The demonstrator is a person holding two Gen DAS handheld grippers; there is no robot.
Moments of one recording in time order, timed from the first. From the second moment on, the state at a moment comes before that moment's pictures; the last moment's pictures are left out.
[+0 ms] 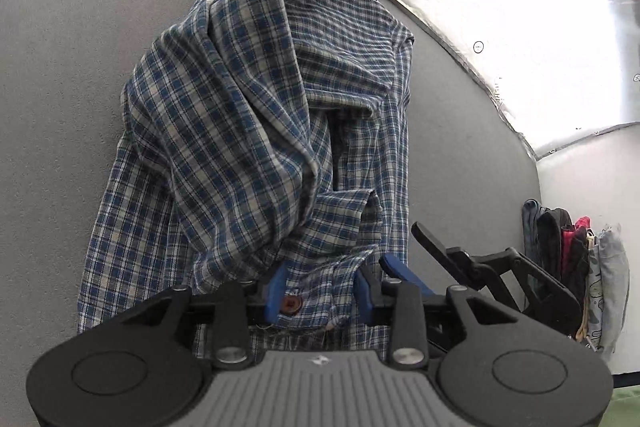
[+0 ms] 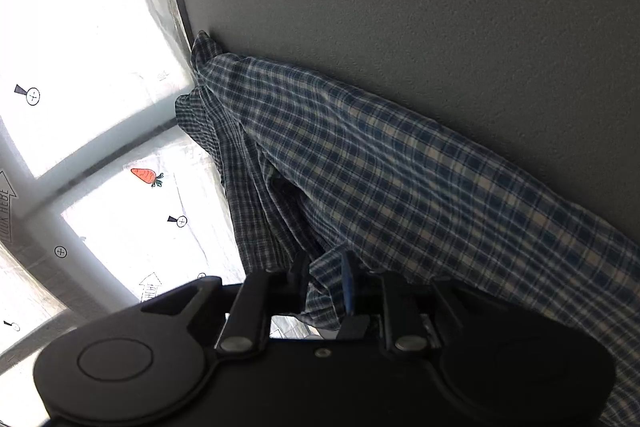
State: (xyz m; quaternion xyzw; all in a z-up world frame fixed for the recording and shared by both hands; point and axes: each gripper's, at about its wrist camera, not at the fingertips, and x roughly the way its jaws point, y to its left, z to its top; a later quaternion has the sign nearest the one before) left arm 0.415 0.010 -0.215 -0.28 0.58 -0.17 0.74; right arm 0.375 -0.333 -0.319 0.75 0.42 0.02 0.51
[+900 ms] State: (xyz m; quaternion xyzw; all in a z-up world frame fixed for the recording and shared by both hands) left arm 0.412 0.041 -0.241 -0.35 0.61 -0.16 0.69; right arm 0.431 -0.283 -0.300 0.57 0.53 0.05 0.63
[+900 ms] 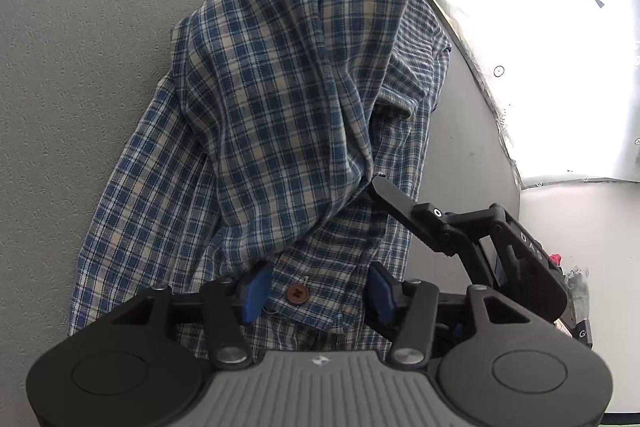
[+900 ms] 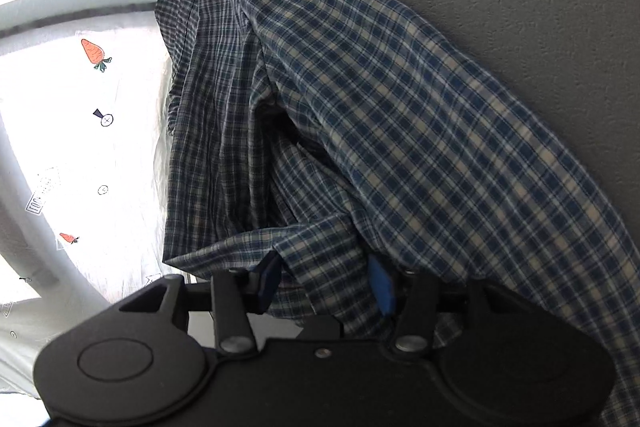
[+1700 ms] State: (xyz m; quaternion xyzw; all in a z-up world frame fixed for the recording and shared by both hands) left arm 0.351 0.058 -0.208 -0.38 0.53 -0.17 0.74; right arm 0.358 -0.309 -0.274 0.64 0.41 0.09 0.64
